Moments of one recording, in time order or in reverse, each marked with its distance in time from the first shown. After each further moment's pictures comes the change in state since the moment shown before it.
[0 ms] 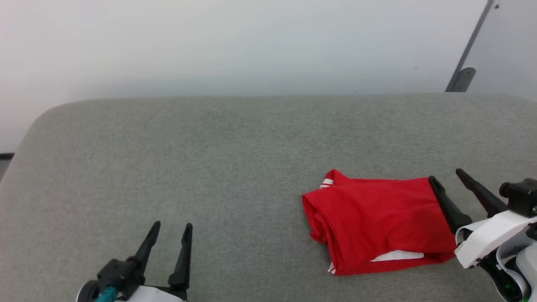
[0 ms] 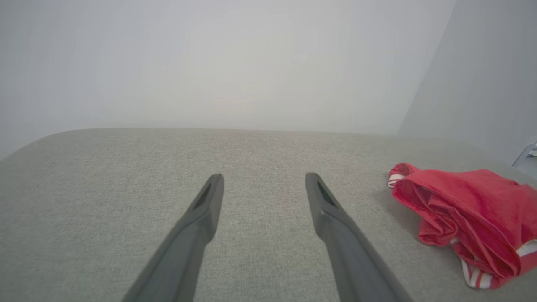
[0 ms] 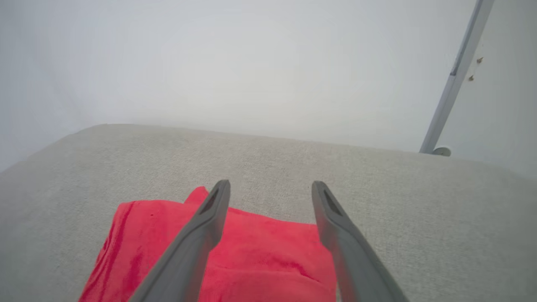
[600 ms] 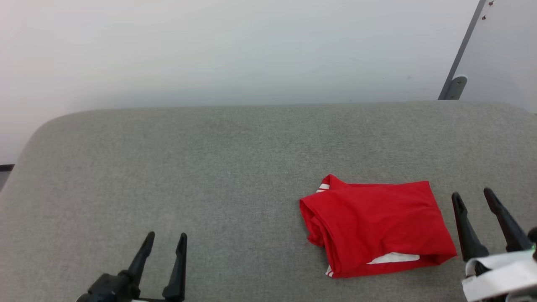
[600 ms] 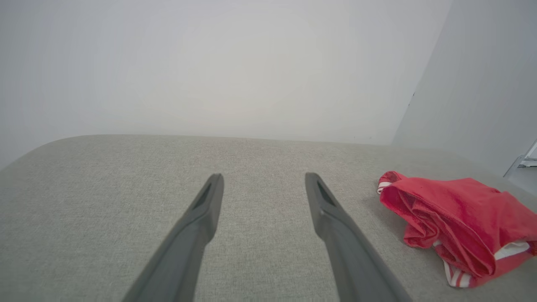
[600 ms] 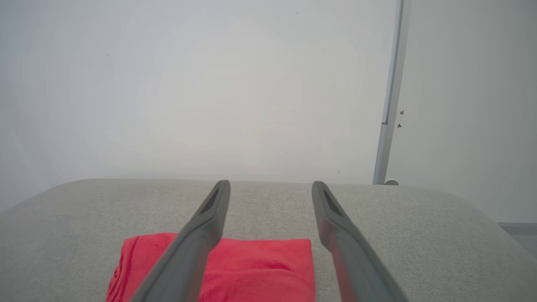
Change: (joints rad) left arm 0.072 0.005 0.024 -0.070 -0.025 0.000 0.000; right arm 0.319 0.213 -0.432 -0.278 -0.345 0.000 -0.045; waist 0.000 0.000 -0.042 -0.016
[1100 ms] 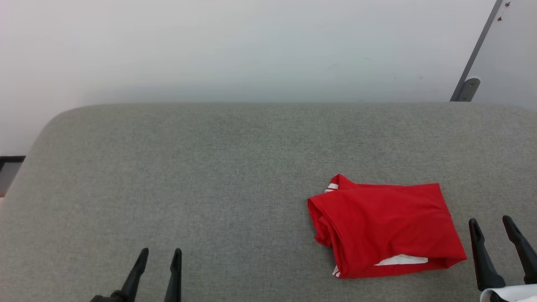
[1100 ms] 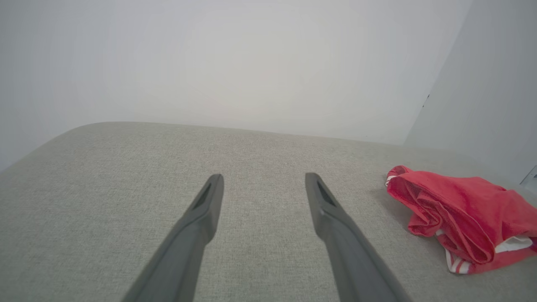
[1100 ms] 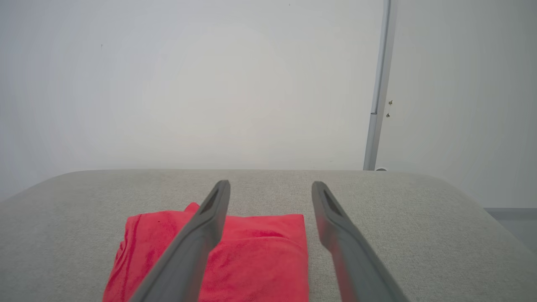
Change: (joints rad) left arm 0.110 -0.032 0.033 -0.095 0.019 0.000 0.000; right arm 0.190 0.043 -0.108 -0.145 -0.056 0.000 0.000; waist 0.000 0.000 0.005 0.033
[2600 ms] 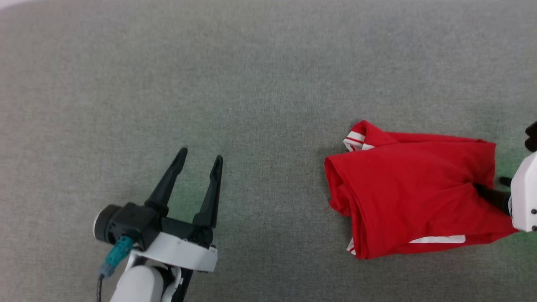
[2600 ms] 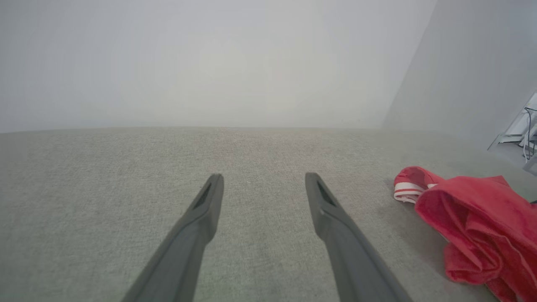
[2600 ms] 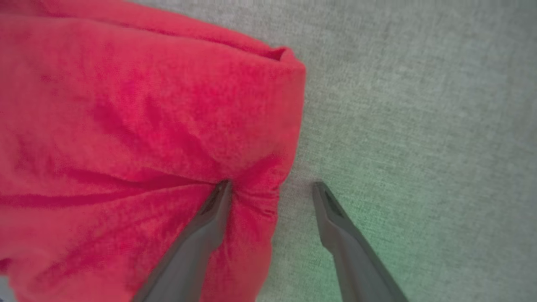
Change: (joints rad) left arm -0.371 0.029 -0.155 0.032 0.016 0.000 0.000; right arm -0.563 -0.334 0.237 0.199 0.365 0.000 1.137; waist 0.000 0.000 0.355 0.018
